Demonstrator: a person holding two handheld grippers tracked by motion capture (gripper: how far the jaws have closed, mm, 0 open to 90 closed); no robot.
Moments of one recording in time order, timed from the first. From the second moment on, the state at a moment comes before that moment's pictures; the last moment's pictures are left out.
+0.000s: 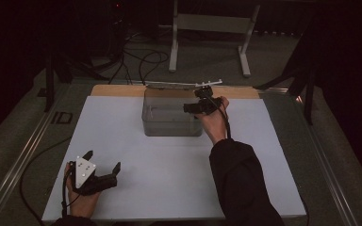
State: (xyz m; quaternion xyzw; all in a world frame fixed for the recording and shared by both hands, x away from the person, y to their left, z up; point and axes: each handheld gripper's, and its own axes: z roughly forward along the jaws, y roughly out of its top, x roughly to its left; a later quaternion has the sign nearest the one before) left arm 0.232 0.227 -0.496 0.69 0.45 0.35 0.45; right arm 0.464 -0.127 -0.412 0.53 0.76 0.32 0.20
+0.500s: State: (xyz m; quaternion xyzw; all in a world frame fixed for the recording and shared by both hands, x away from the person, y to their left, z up) left arm 0.231 0.227 -0.495 0.69 0.45 0.35 0.45; right arm 0.443 -0.137 -0.401 0.48 0.77 0.35 0.24
